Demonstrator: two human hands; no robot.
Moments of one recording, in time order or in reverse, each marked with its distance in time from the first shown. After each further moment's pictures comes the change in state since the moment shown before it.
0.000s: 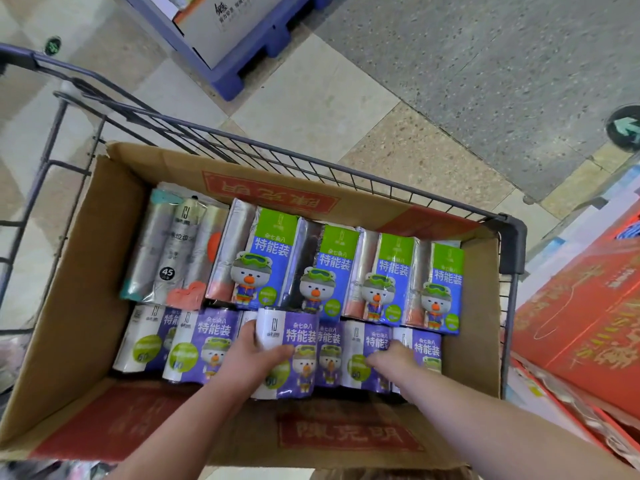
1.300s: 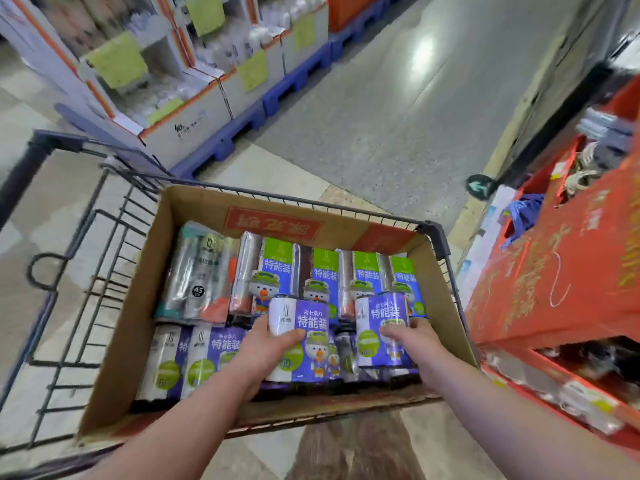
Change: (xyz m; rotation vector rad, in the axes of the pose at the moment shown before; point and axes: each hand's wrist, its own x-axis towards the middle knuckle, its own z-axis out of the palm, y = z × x) left_hand -0.026 -0.013 -0.049 -0.156 -0.267 0.365; right_hand -0.122 0.017 0.015 0.793 0.357 -0.305
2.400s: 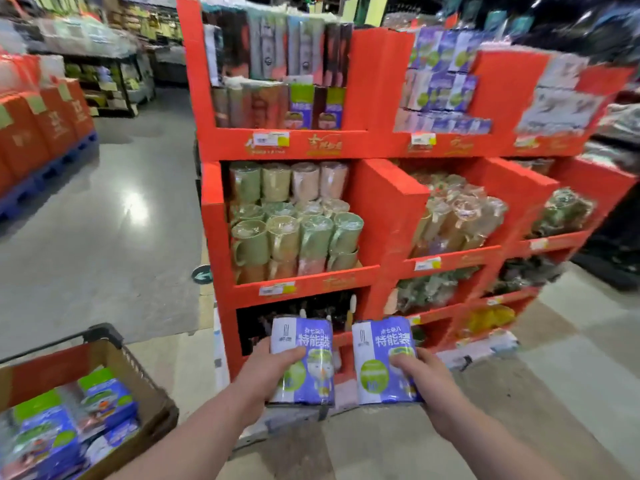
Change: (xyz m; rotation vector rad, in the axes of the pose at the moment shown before) left_hand -0.277 -0.008 0.370 0.261 -0.892 0.373; right_hand -0.306 0.239 -0.375 0.661 0.687 -0.322
